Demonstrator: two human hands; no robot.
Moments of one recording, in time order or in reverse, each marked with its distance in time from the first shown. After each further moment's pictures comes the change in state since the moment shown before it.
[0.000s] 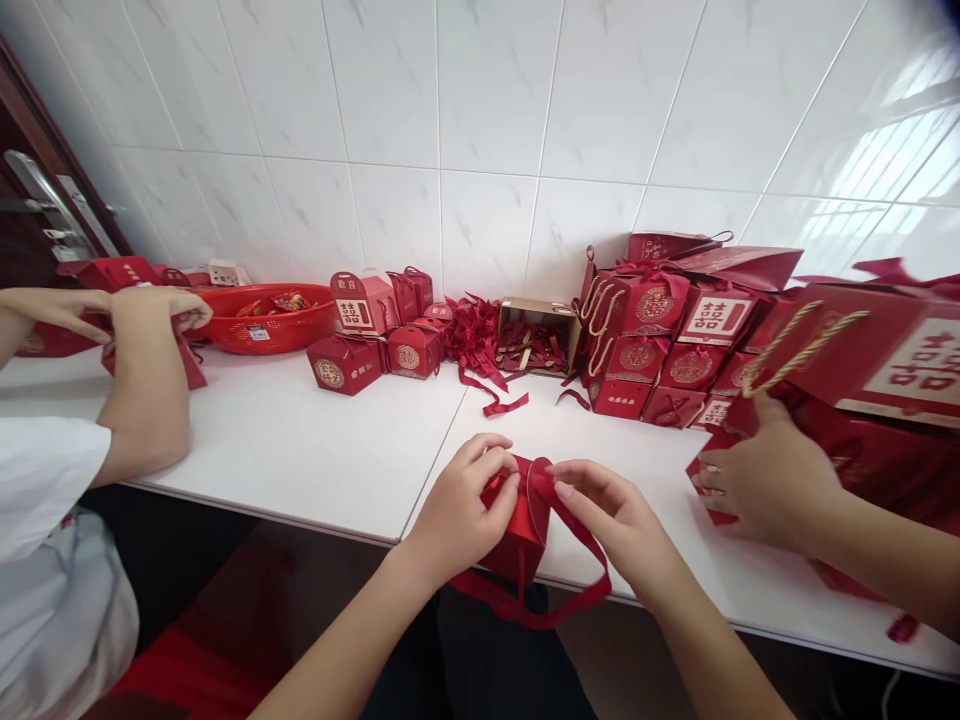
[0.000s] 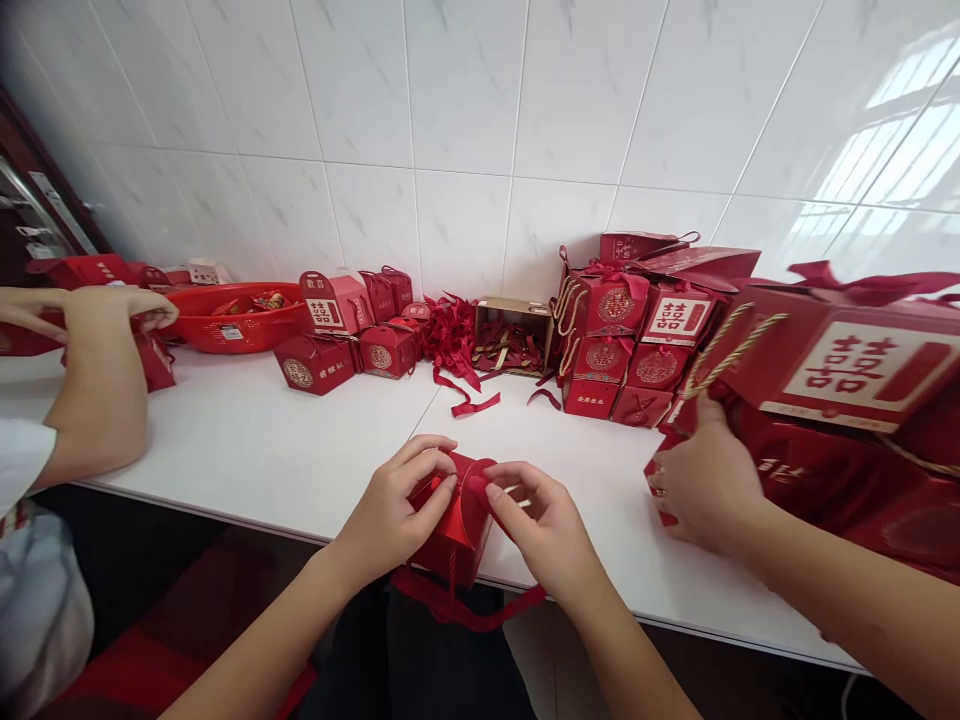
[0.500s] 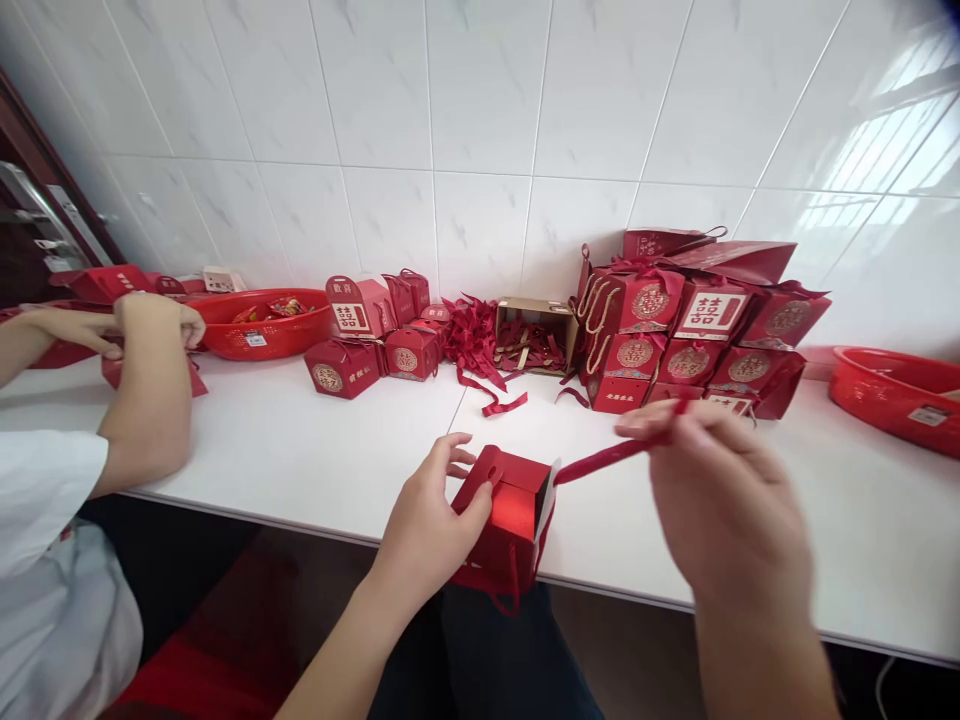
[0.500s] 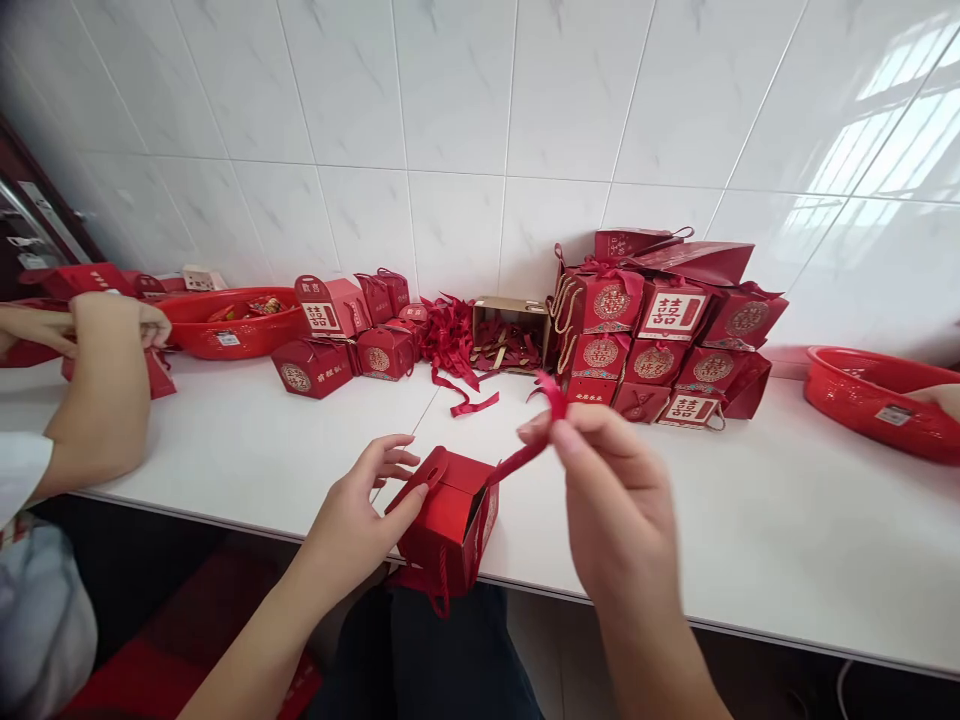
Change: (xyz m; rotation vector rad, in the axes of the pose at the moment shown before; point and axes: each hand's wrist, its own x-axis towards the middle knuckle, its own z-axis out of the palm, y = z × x) left_hand -0.013 0.004 -0.019 -0.041 0.102 -0.400; right_hand -0.013 -0.058 -0.008 0.315 0.323 -0.538
